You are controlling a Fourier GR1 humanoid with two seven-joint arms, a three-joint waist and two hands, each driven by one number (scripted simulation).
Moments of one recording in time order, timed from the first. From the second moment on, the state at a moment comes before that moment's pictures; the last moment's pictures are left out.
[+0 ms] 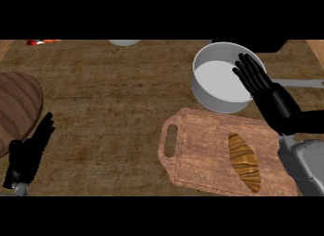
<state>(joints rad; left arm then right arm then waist) 0.00 0.52 -0.22 -1.29 0.28 0.24 -0.05 -0.36 -0.41 0.23 -1.45 -0.39 0.08 -0.16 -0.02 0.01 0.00</state>
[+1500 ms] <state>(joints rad) 0.02 0.57 -0.18 -1.50 0.21 0.30 0.06 0.33 -0.92 0.16 -2.08 0.14 -0.27 0.43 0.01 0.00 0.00</state>
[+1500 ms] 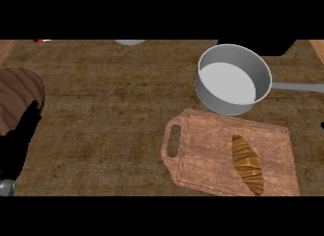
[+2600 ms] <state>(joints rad) 0.00 0.52 -0.13 -1.48 0.15 0.26 0.08 -0.26 -0.75 0.47 -1.84 0.02 0.22 1.02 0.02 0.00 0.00</state>
